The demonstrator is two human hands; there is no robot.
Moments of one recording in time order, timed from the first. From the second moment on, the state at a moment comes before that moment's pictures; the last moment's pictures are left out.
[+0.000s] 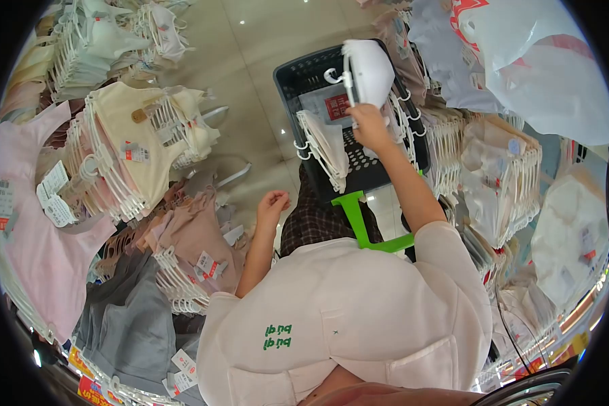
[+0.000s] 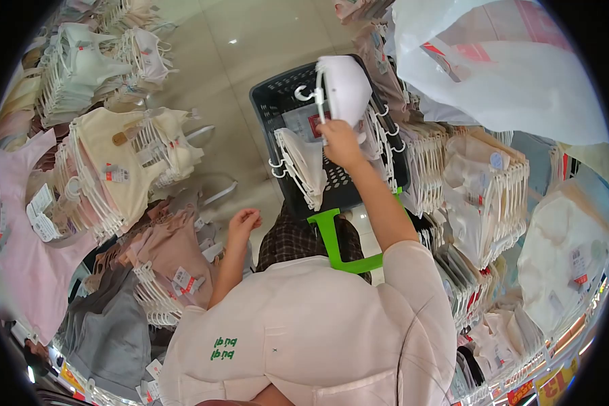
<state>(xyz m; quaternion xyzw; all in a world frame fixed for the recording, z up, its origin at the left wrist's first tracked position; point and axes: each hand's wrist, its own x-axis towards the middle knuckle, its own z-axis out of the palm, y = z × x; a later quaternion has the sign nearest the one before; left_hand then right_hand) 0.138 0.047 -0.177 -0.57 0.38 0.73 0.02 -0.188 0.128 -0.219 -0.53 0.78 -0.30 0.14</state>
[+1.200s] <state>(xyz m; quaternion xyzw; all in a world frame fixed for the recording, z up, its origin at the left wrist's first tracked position) 0.035 -0.018 -0.335 -0.46 0.77 0.43 0.12 -0.118 0.188 -0.211 -0.42 0.72 -0.16 0.53</state>
